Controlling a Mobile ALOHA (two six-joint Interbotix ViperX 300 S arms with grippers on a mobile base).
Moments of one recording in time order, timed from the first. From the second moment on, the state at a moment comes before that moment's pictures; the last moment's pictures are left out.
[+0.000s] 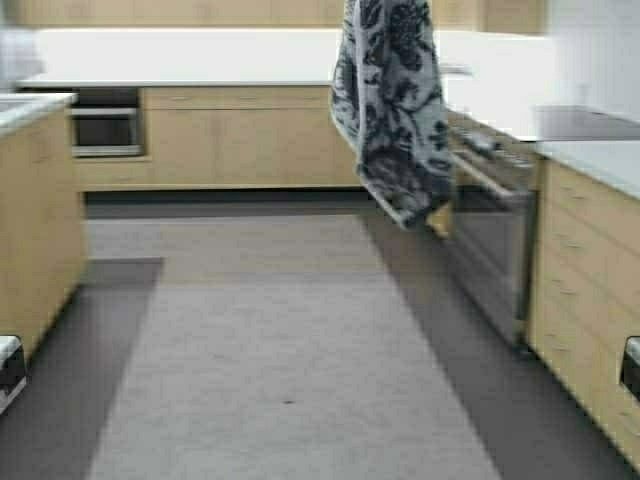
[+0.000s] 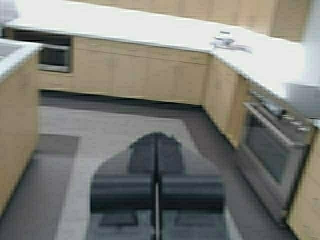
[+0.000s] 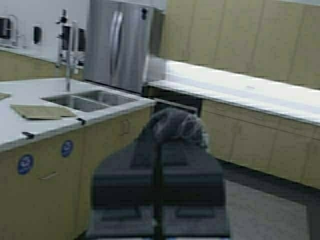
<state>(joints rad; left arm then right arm) -0.01 -1.25 1.32 -0.03 -0.25 -0.13 0.53 -0.23 0.74 -0.03 -0.82 -0.15</state>
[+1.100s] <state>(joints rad) 0.04 -1.11 1.30 -0.03 -0.34 -0.12 0.47 -0.23 0.73 -0.03 -0.82 -0.15</state>
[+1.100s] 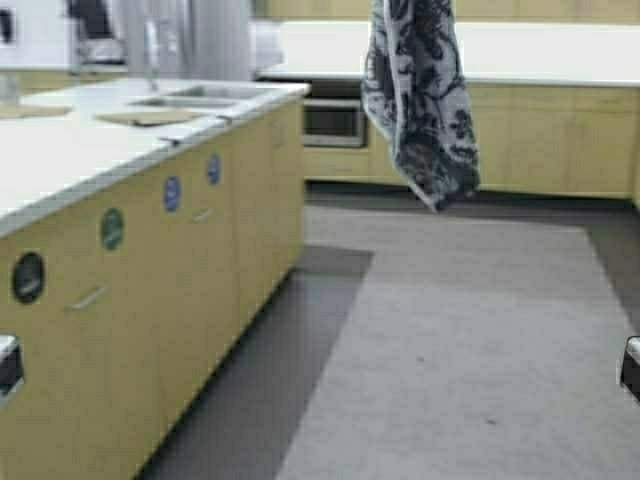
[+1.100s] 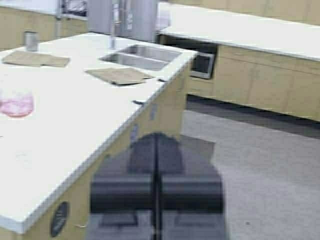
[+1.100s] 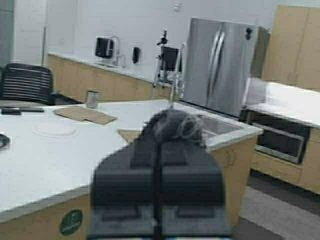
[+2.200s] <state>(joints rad) -0.08 -0.18 1.10 0.10 -0.80 -0.12 0.47 -0.25 0.79 -0.03 -0.92 -0.15</state>
